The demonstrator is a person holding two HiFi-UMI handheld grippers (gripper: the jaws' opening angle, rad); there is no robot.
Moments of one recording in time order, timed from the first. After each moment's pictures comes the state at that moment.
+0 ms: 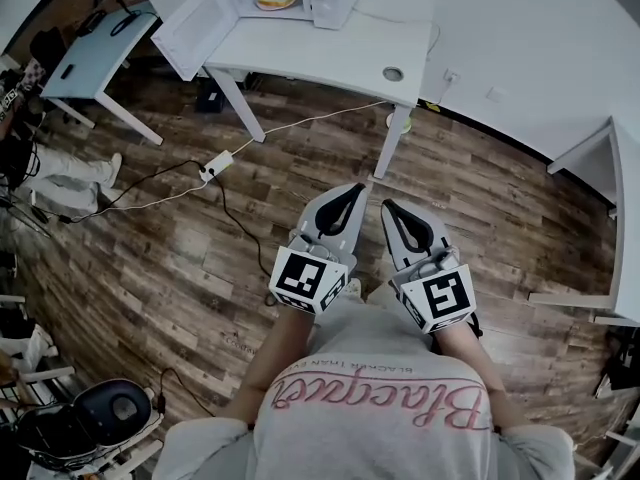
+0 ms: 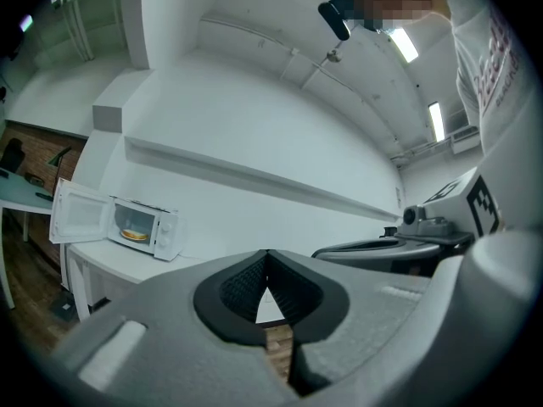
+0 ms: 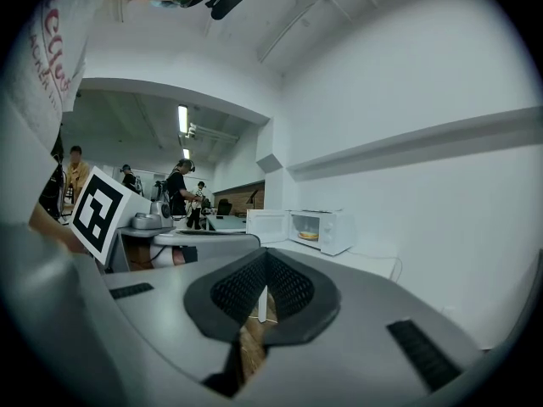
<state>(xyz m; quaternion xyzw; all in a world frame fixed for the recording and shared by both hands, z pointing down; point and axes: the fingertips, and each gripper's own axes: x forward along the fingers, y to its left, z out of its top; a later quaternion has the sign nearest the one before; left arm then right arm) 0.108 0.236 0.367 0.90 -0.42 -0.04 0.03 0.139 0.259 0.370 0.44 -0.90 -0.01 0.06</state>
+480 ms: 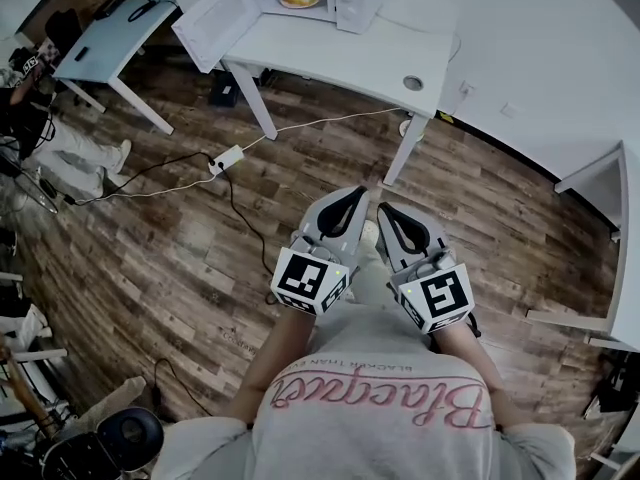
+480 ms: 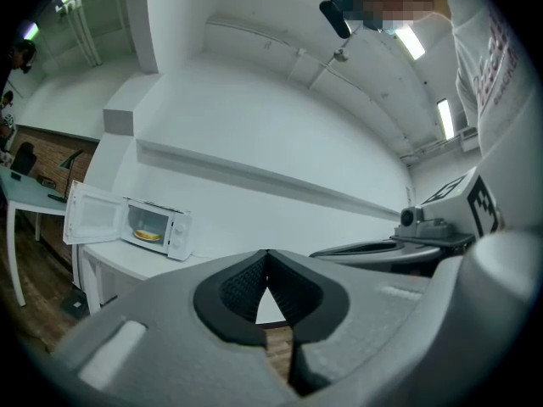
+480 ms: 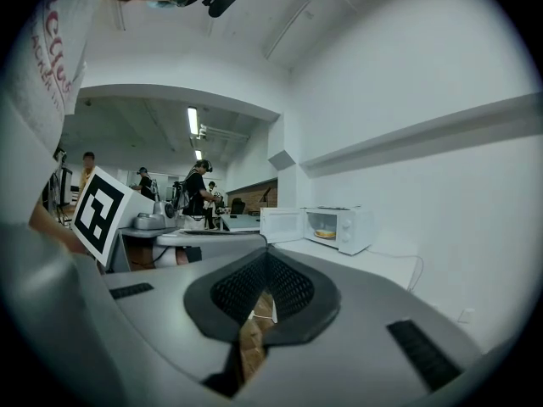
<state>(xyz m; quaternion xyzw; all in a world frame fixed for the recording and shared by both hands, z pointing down) 0.081 0.225 0.371 0.89 -0.45 -0.04 0.04 0.105 0.246 0.376 0.39 -0.92 0.00 0.06</state>
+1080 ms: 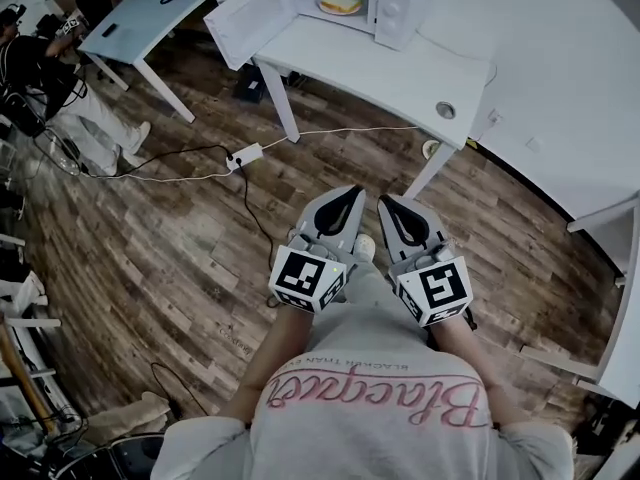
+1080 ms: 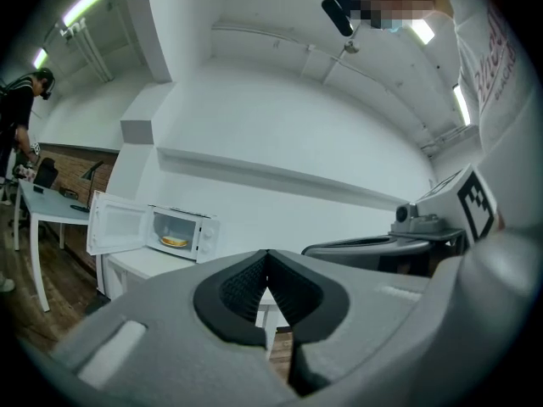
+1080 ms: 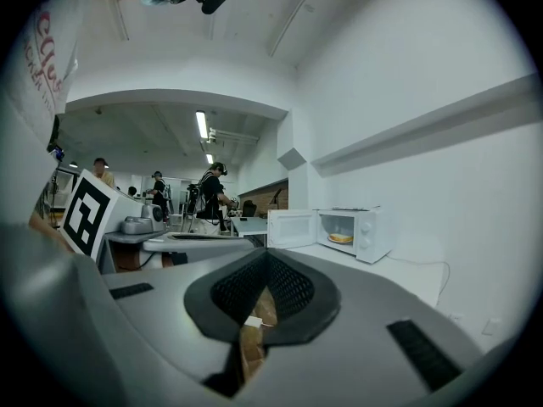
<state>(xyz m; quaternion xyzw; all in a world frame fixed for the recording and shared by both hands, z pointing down) 0.030 0.169 0.373 0.86 -0.52 -0.04 0.03 0.062 0.177 0.374 0.35 -0.94 0.00 0.05</state>
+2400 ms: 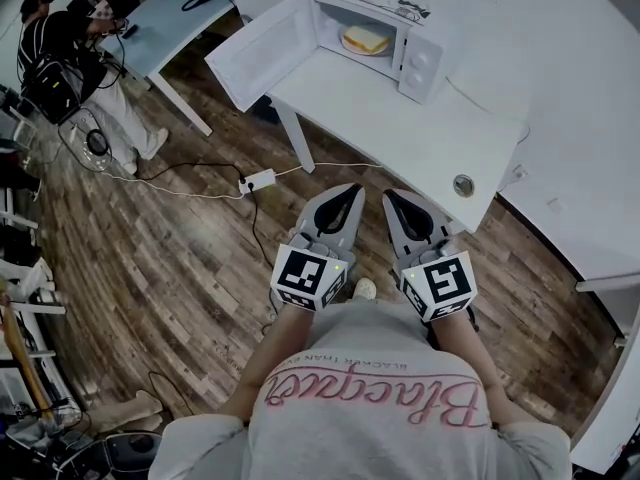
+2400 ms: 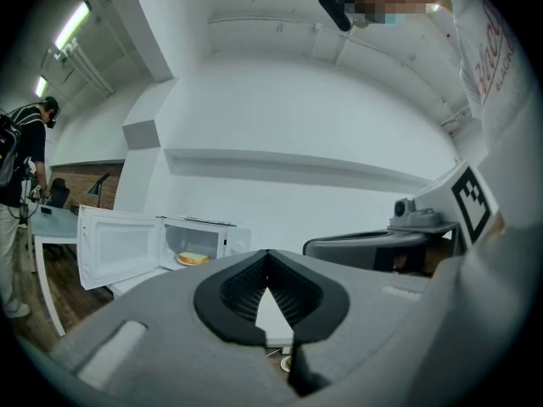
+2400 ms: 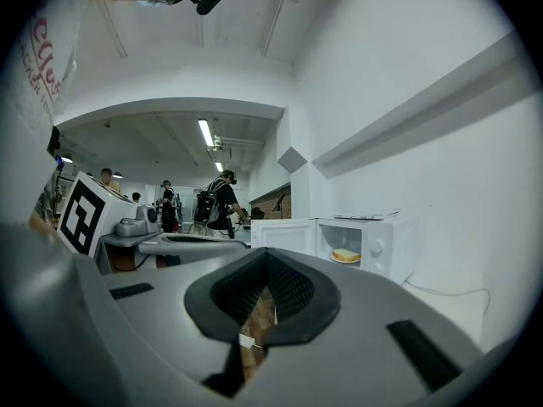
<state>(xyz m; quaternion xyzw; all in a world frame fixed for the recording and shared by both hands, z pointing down) -0.005 -0.031 0.357 0.82 -0.58 -0.01 0.01 0.034 -0.034 0.355 0.29 -0.96 0.00 0.03</state>
